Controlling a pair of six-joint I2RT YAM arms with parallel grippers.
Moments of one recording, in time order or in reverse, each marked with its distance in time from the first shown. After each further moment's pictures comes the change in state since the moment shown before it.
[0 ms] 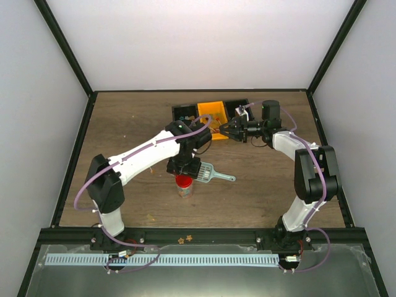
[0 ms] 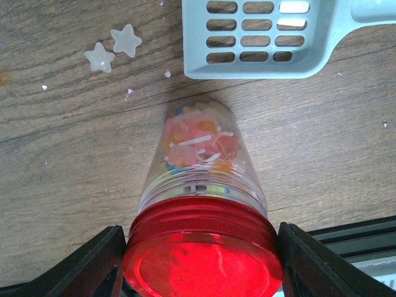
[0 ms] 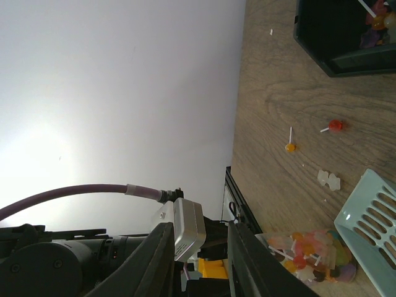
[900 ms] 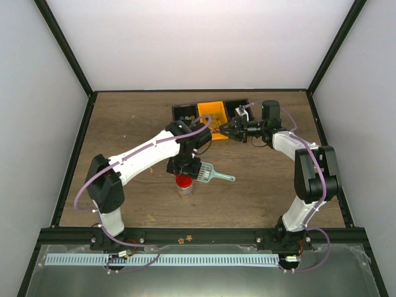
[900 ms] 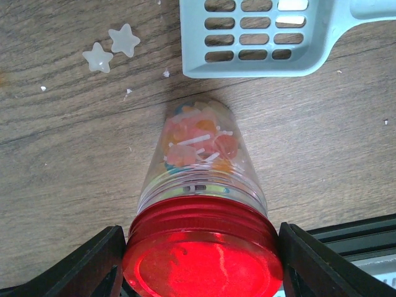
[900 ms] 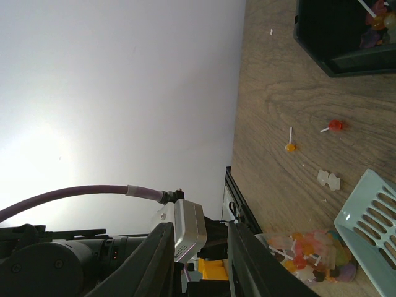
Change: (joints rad) left arm 0.000 0.000 -0.002 0.000 0.001 0.011; right arm 0.000 0.001 0.000 0.000 0.000 0.000
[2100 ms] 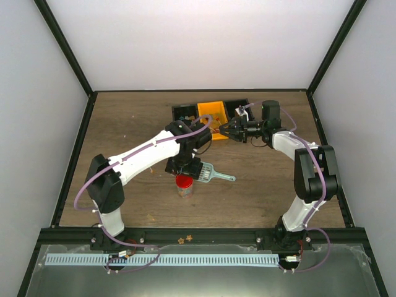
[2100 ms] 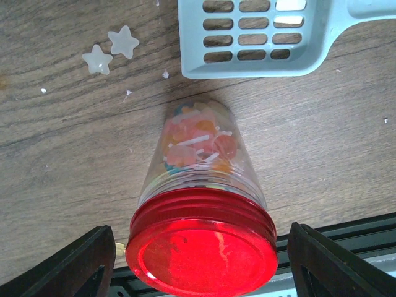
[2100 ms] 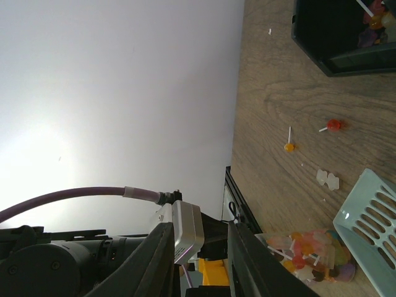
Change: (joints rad) left arm 0.000 0.000 -0.001 0.000 -0.001 0.011; right arm 0.000 0.005 0.000 0.000 0.000 0.000
